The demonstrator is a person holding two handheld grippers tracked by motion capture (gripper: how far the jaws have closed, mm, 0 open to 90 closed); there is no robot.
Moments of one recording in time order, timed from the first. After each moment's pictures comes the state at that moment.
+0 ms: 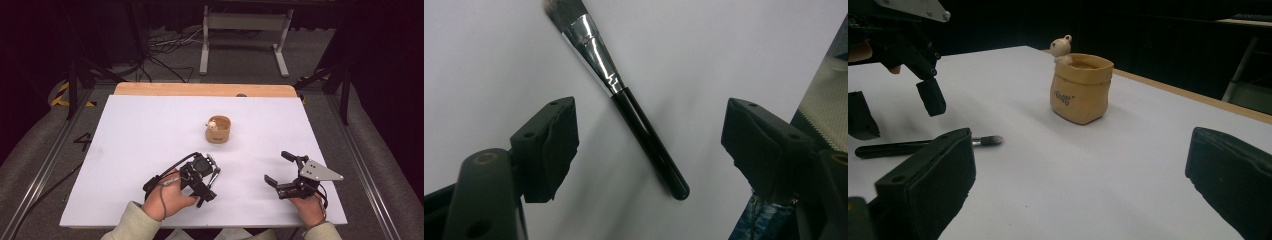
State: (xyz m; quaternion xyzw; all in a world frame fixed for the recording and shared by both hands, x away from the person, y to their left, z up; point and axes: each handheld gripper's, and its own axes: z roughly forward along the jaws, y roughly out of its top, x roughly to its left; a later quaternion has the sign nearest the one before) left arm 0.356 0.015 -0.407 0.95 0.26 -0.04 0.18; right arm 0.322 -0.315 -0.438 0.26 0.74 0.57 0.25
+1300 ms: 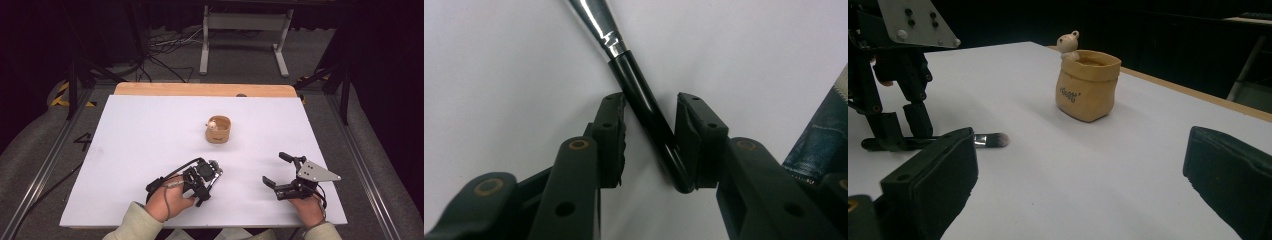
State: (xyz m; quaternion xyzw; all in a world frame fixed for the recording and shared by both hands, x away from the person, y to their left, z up) left arm 0.355 0.006 -0.422 0.96 0.26 -0.05 0.11; right arm 0.321 -0.310 -0.439 0.25 0.74 0.57 0.25
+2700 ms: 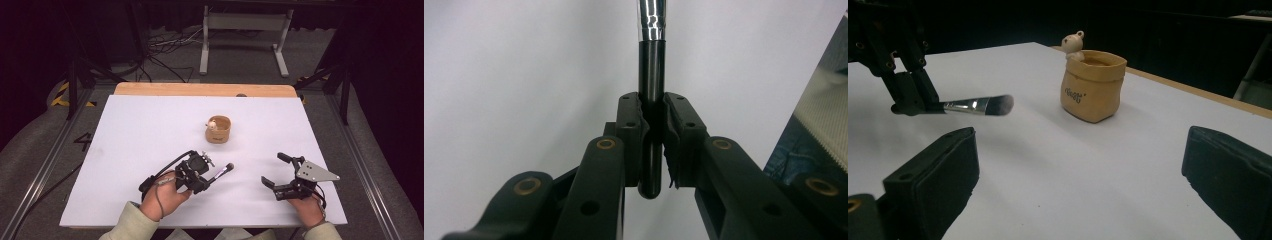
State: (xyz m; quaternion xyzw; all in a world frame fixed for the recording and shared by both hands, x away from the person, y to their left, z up) left arm 0.354 0.030 -0.394 0.94 0.27 -0.02 0.22; right arm 0.321 -0.307 -0.440 0.25 0.74 0.57 0.24
